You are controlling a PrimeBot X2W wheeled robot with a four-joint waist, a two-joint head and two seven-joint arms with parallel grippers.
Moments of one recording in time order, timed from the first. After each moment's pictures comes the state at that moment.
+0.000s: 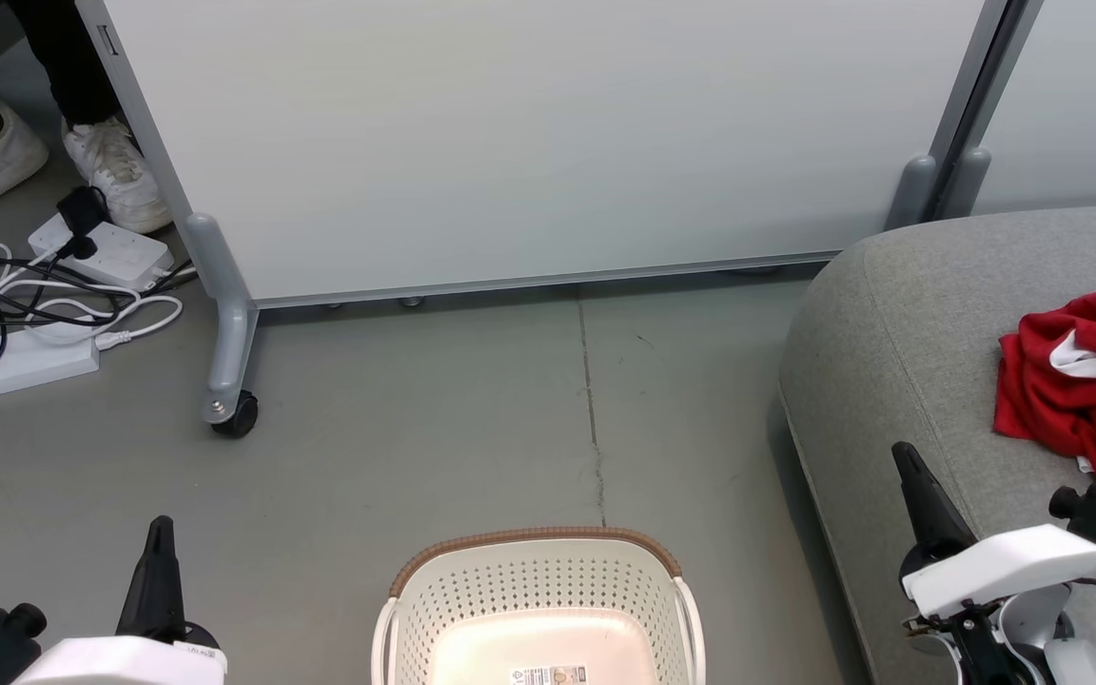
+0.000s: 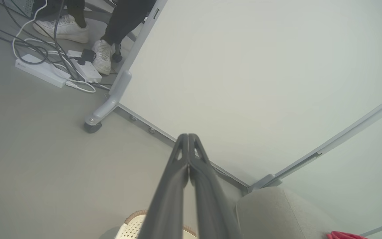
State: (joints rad) left arm 0.05 0.16 0.00 0.19 -0.89 0.02 -0.13; right arm -0.14 -0.04 0.01 0.30 0.84 0.13 0.04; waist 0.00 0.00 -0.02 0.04
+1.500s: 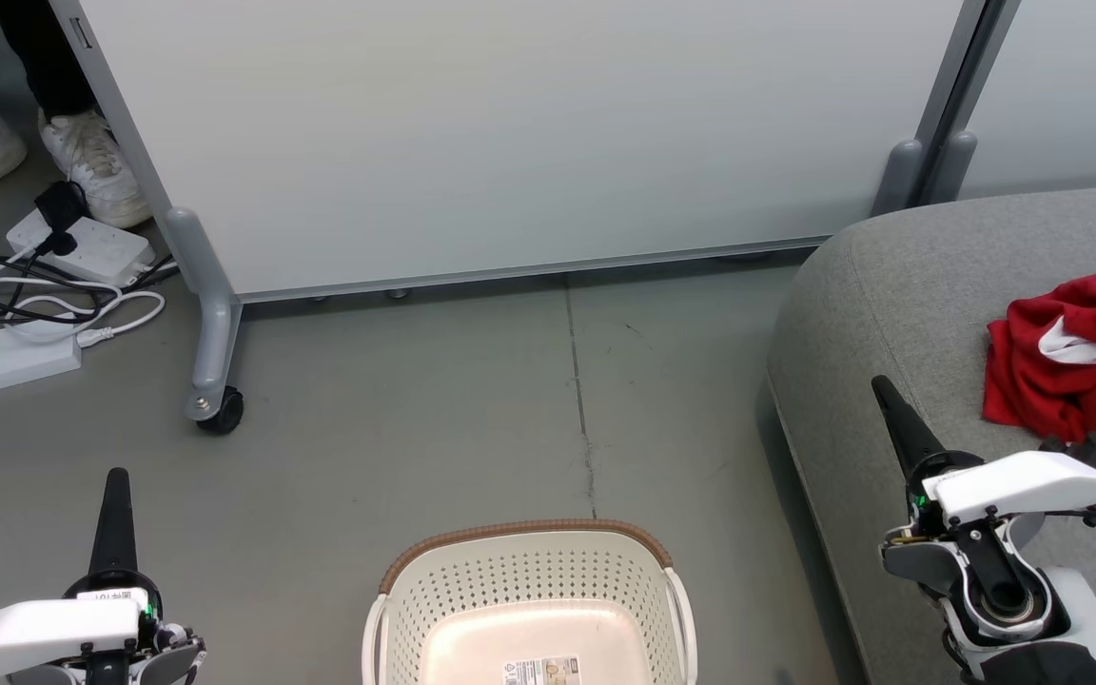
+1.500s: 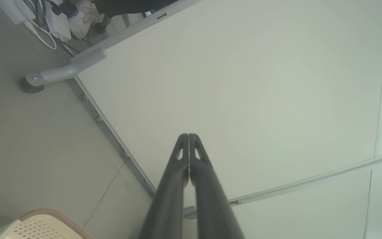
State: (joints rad) left arm -0.04 0.09 0.15 0.22 -1.31 -0.07 -0.03; right arm -0.33 -0.04 0.03 0.48 1.32 0.13 0.11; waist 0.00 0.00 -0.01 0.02
